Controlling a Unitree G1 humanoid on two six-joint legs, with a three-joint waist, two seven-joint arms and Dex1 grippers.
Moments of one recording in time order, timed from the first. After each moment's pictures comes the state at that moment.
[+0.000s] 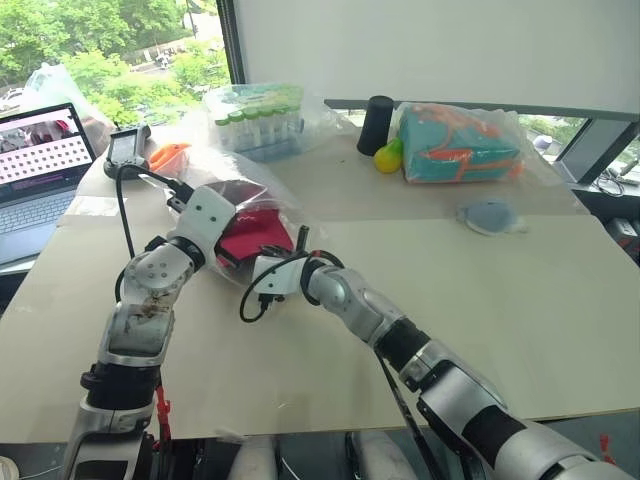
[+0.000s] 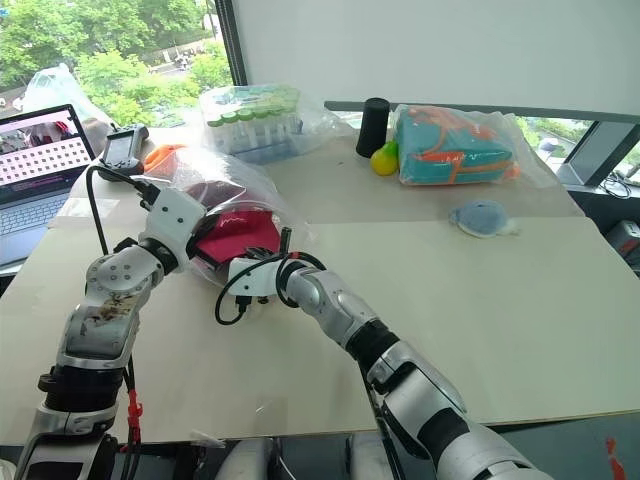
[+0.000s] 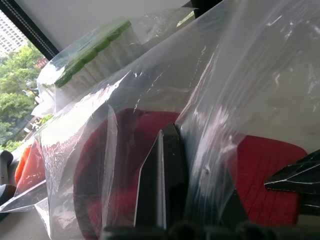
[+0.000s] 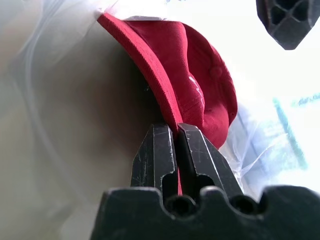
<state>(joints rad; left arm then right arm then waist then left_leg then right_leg) -0.45 0.52 0.03 -0.20 0.04 0.45 -0.45 -0.82 -0.07 0.57 0.51 -0.55 -0.12 0.27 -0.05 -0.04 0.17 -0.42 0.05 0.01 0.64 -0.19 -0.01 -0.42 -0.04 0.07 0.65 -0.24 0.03</state>
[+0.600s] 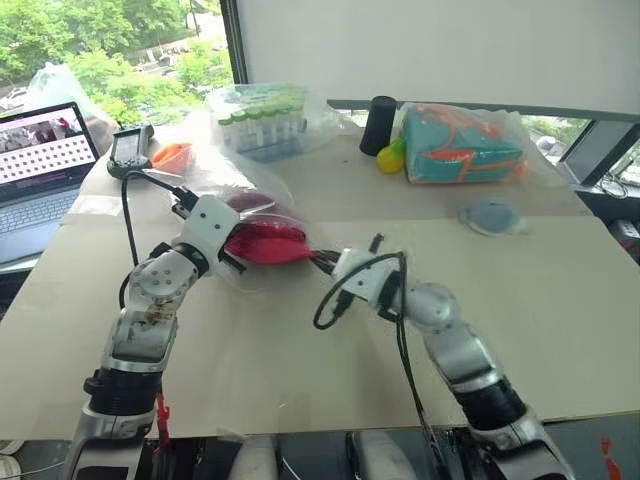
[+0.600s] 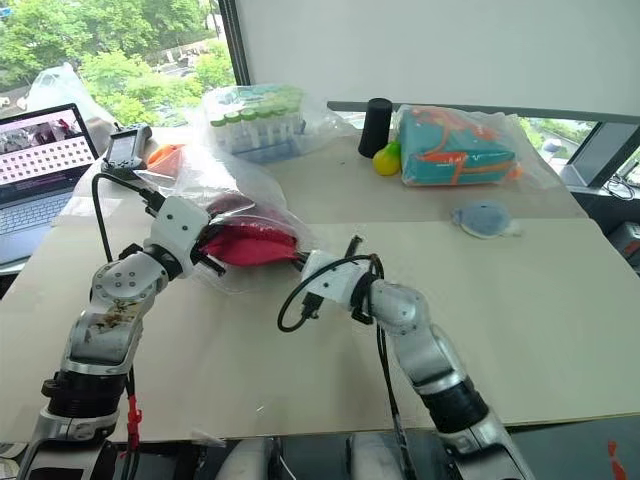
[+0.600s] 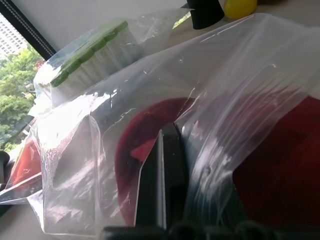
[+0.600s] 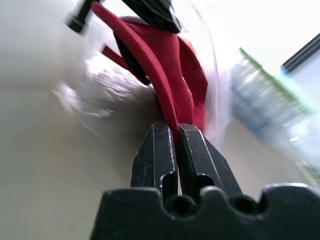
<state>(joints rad) -0.42 0.52 0.02 -0.20 0.04 0.41 -0.44 -0.41 -0.34 0.26 -0.38 -0.07 0.32 0.71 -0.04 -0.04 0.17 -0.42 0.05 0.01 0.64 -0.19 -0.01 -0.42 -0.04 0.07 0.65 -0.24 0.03</state>
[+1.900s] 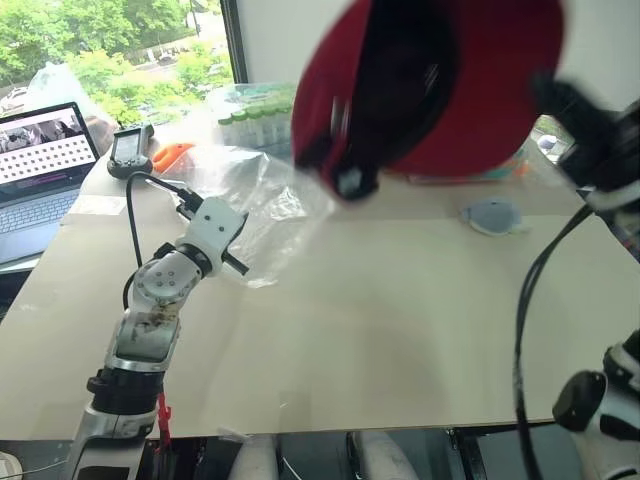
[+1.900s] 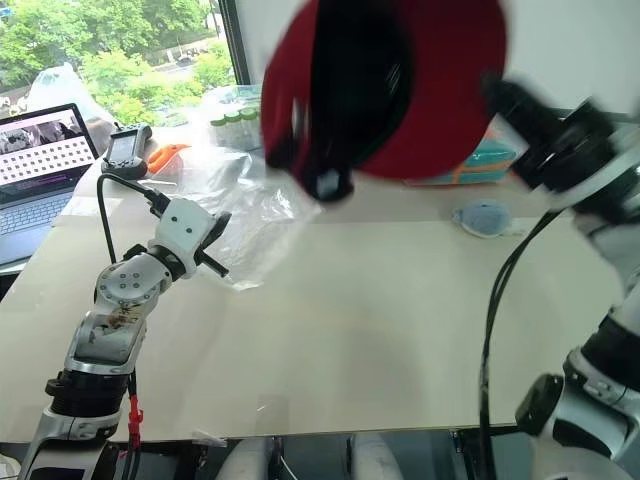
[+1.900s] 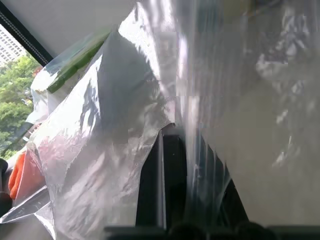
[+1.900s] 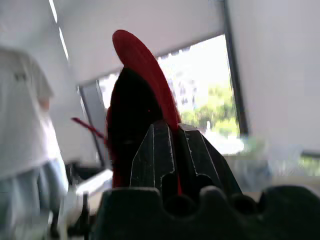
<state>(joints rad) -0.42 0.51 0.00 -0.18 0.04 0.37 -0.44 -0.83 -0.63 -0.70 -0.17 1.21 0.89 0.48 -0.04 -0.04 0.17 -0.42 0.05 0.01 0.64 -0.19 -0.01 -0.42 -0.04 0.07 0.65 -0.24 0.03</state>
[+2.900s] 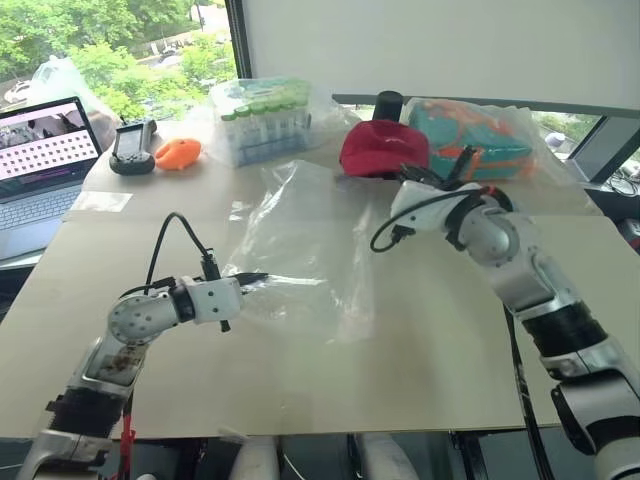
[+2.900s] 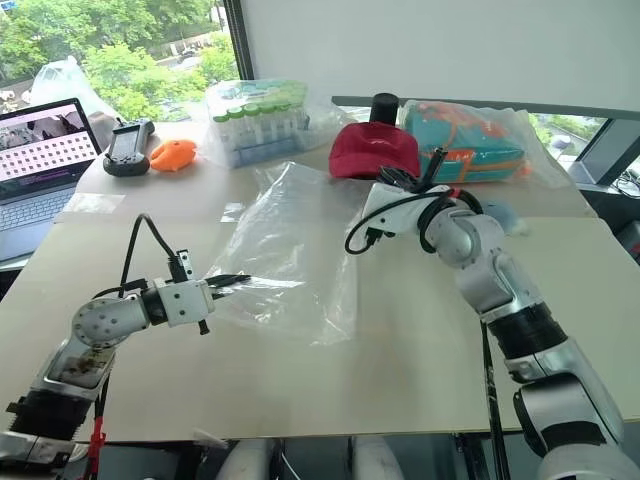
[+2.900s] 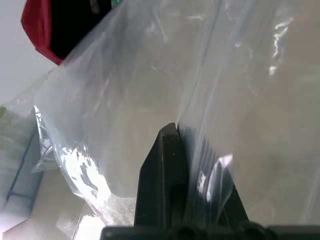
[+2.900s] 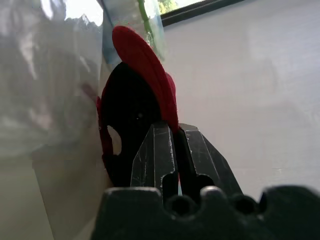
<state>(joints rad) -0.29 0.71 -0.07 0.10 0.12 -0.42 -0.78 -0.71 -0.72 0.32 0.01 -0.47 0.01 0.31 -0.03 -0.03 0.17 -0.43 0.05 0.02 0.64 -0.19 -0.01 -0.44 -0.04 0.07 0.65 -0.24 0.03</state>
